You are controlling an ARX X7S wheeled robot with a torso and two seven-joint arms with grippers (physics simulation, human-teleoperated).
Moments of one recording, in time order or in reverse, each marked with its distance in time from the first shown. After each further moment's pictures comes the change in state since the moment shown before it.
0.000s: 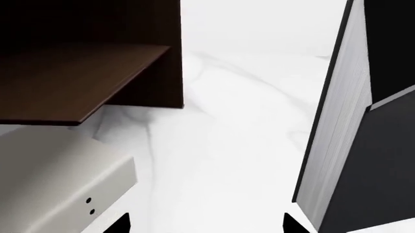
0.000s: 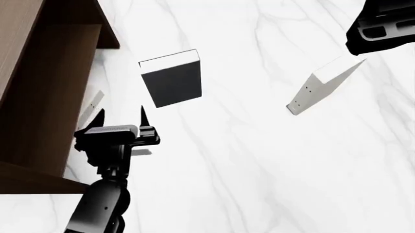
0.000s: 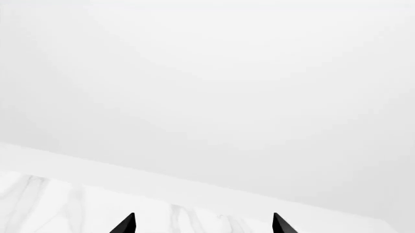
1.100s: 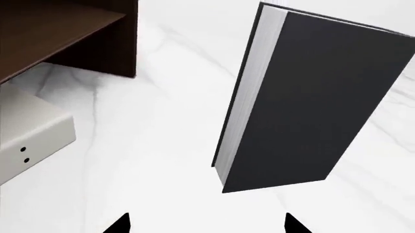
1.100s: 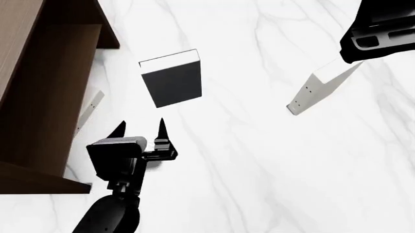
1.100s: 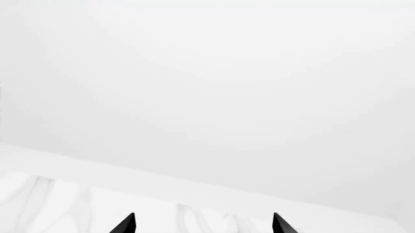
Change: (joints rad) left arm 0.127 -0.062 0.106 0.338 -0.187 -0.164 -0.067; right arm -0.058 0.005 0.009 -0.016 -0.034 -0.040 -0.008
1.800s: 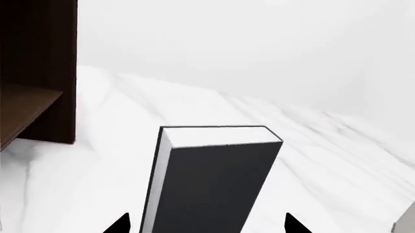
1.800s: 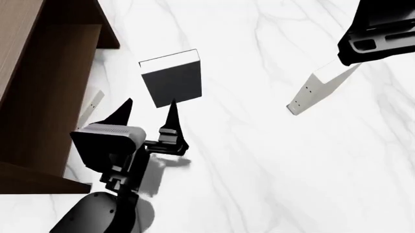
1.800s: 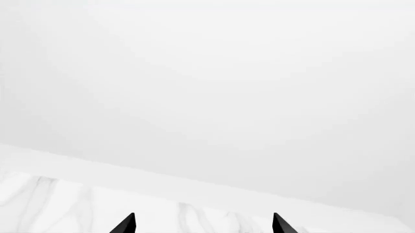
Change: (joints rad) left arm -0.040 -0.122 0.061 0.378 -0.099 -0.155 -0.082; right arm -0.027 0.002 0.005 -0.001 -0.013 -0.014 -0.005
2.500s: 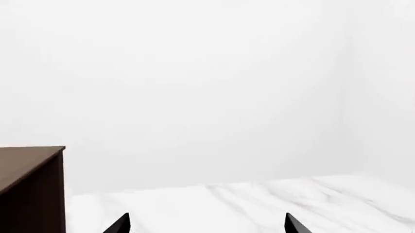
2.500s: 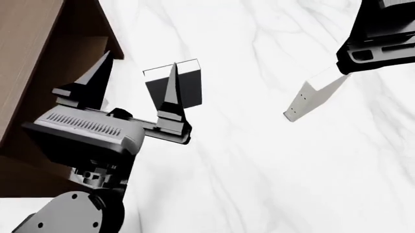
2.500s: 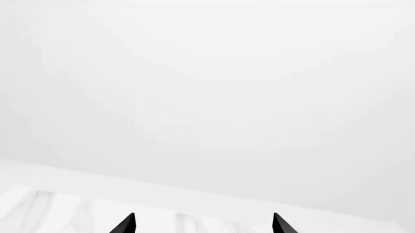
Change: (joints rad) left arm -0.153 -0.085 0.029 0.313 0.130 -0.177 -0.118; right arm -0.078 0.024 -0.001 -0.013 -0.047 -0.059 0.000
